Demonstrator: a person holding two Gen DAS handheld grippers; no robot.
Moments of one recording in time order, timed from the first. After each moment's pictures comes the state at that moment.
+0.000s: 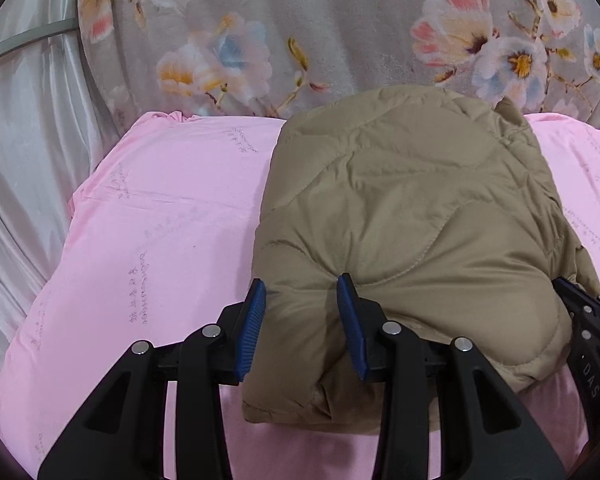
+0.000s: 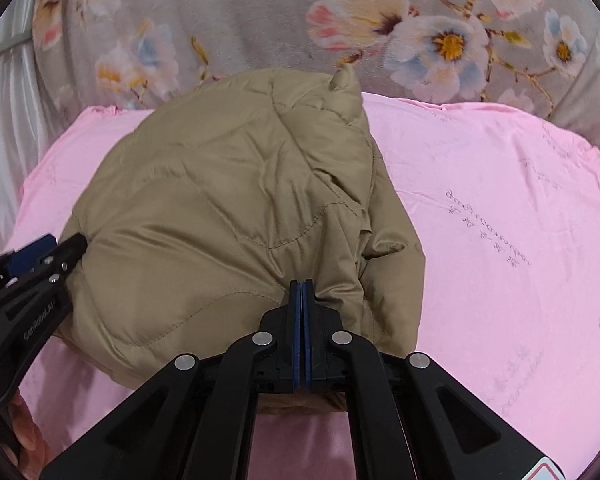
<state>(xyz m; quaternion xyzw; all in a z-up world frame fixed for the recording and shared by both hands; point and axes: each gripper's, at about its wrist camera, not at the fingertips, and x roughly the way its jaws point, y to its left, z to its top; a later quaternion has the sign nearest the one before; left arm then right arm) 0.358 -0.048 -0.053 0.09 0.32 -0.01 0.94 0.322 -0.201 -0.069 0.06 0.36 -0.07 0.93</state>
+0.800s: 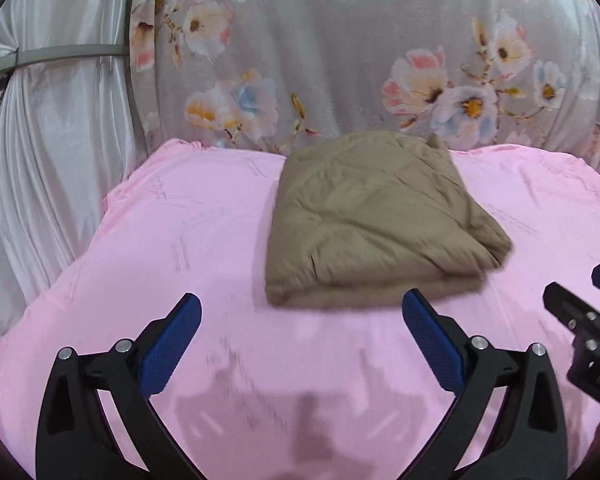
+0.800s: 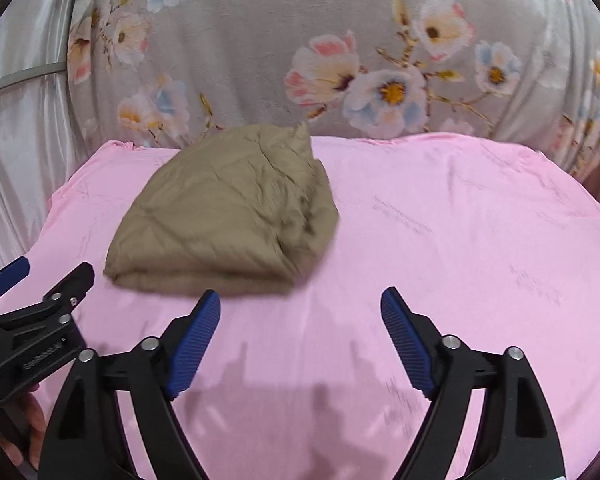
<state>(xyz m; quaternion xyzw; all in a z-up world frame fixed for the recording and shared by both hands) 0.191 -0.020 -0.034 0.06 0.24 -0.05 0.97 0.136 -0.198 -0.044 0.07 0.27 -0.10 0.95</state>
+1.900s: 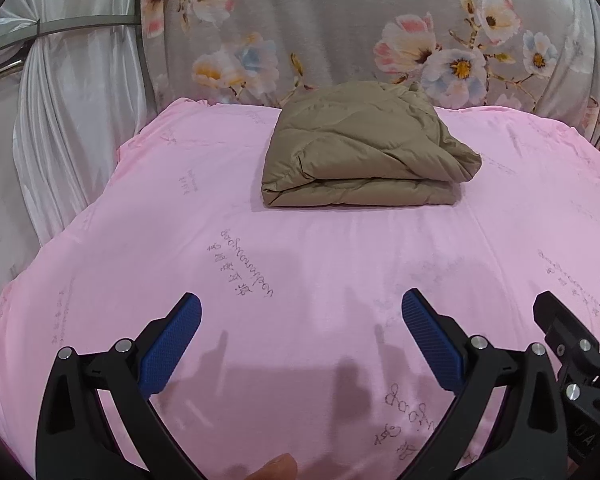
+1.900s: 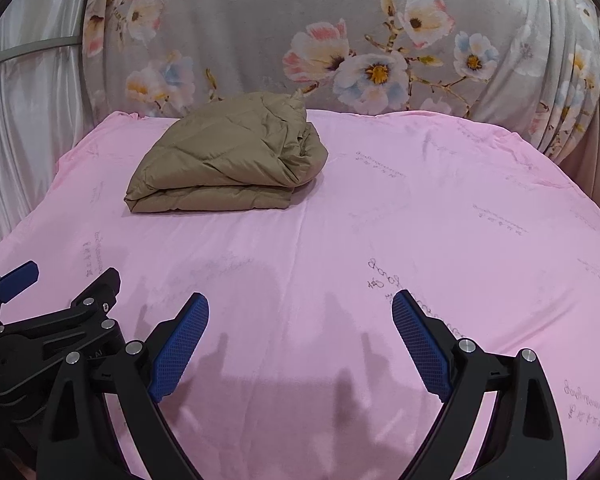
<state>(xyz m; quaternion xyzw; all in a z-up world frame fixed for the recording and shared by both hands) 0.125 -0.023 -0.067 0.06 0.29 -0.03 0.95 0.075 -0.169 -0.062 0.05 0.29 -0.11 0.95</state>
